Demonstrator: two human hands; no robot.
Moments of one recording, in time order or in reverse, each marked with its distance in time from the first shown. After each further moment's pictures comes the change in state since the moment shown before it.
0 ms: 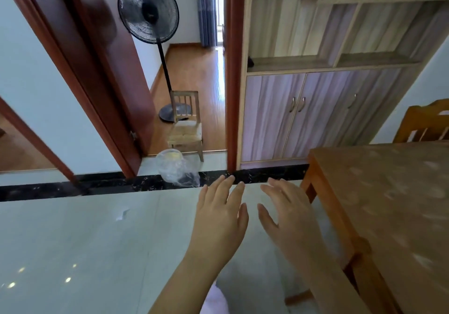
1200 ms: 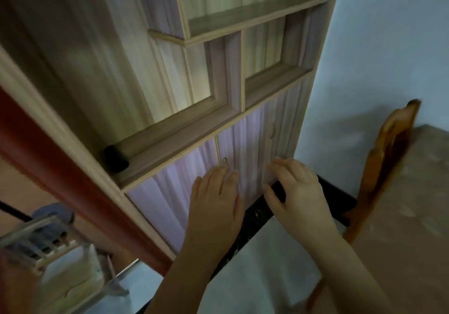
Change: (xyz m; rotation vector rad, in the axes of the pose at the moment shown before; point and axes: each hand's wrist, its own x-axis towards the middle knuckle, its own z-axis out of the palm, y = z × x) left_hand 0.561 -0.012 0.331 -0.321 -0.163 0.526; right_hand 0.440 0.351 0.059 -0.286 0.273 0.467
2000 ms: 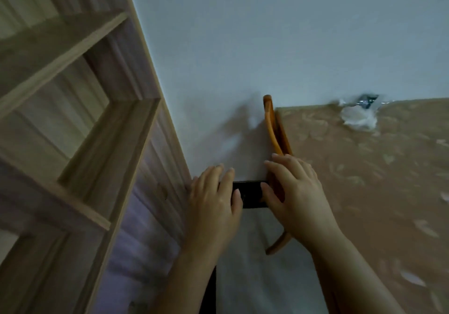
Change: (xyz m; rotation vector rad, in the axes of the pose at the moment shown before) left_hand 0.299 0.037 0.228 -0.454 -0.233 0.616; right_hand 0.150 0.181 0.008 -0.414 0.283 0.687
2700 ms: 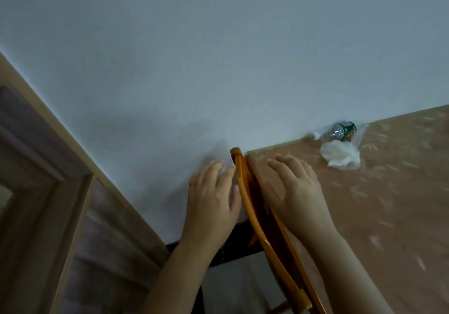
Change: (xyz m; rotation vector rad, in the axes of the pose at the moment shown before) left_hand 0.243 -0.022 0.132 -0.119 -0.075 0.199; right_hand 0.196 0.139 0.049 -0.109 0.191 0.204
